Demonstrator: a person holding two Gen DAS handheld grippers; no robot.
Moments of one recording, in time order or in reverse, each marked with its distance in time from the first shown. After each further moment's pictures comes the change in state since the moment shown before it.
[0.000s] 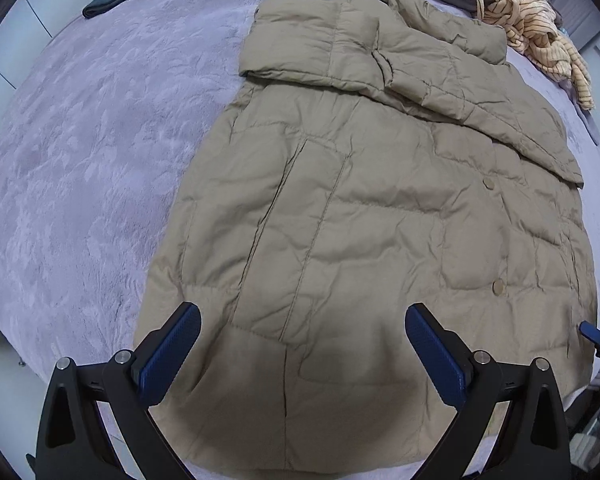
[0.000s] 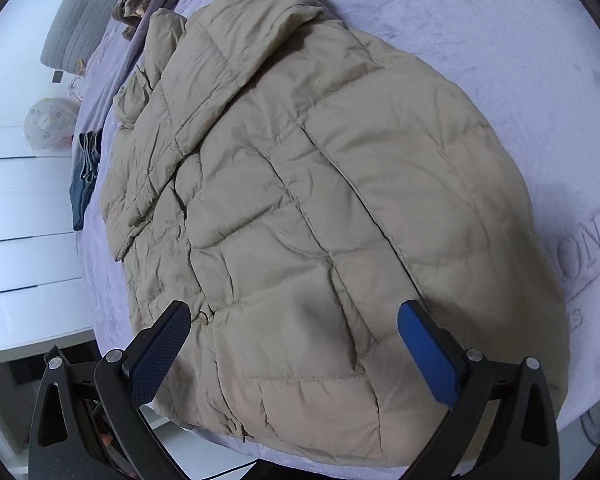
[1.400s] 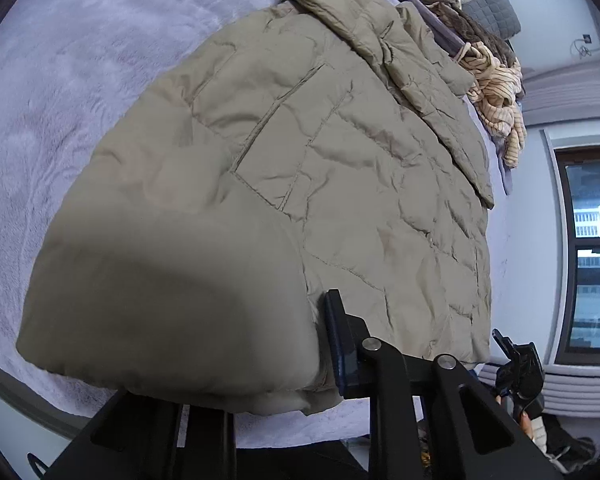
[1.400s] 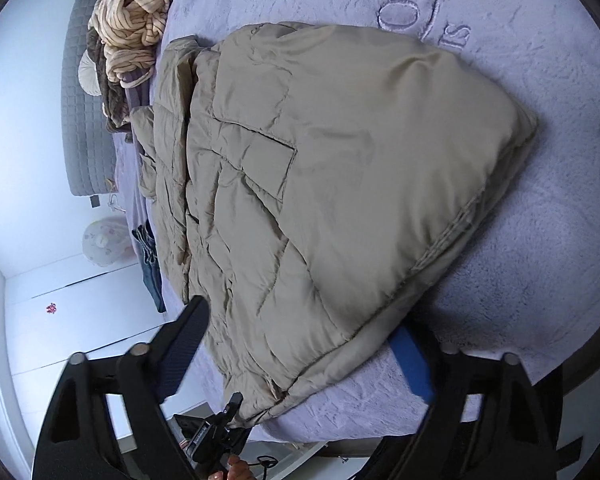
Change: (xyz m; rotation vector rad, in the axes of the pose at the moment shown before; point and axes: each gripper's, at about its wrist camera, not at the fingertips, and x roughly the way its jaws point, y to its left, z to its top) left arm 0.011 0.066 -0.072 -0.236 0.041 -0.480; right arm -0.006 -0.086 -0.099 0.413 -0.137 0.336
